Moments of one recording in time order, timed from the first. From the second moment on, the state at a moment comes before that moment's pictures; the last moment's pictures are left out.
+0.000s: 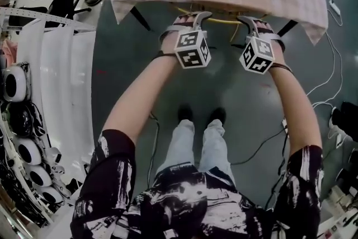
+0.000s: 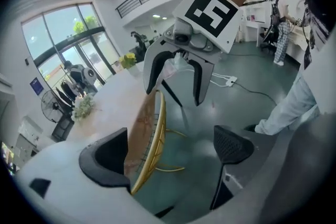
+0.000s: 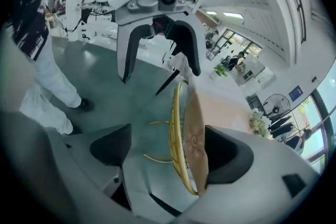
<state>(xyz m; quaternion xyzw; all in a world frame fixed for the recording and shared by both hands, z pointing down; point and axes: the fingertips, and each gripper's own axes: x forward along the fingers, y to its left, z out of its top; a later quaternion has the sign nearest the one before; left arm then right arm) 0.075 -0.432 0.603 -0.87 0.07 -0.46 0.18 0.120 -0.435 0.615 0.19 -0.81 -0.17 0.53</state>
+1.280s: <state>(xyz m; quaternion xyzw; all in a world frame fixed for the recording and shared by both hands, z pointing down) 0.019 -0.573 0.773 -0.72 0.01 -0.62 0.32 0.207 -0.520 0.772 0.07 -0.72 -0.29 0.63</state>
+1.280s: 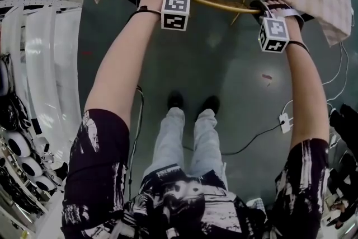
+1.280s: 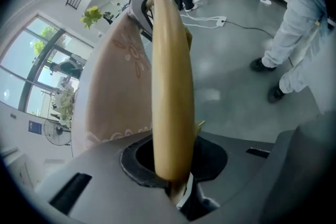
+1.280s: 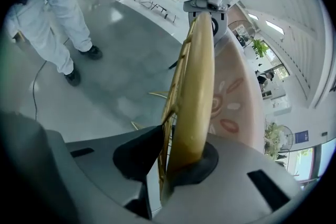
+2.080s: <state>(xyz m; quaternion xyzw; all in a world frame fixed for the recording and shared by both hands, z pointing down) 0.017 -0.568 0.776 -0.71 -0.03 -0.63 0.32 0.207 -0.519 0.774 0.05 -0.74 -0.23 0.63</state>
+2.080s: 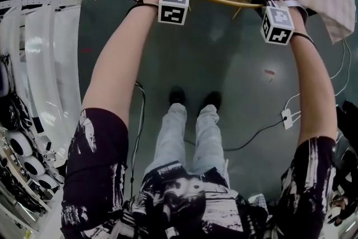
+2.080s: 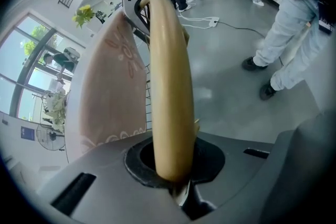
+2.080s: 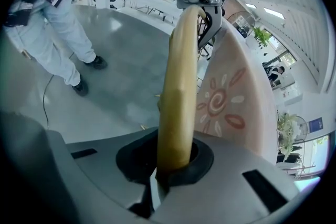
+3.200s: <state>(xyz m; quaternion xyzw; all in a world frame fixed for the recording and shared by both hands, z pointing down) -0.017 -0.400 0.780 -0.70 -0.06 -0.64 0.31 0.176 -0.360 0.778 0.04 -0.75 -0.18 0.64</state>
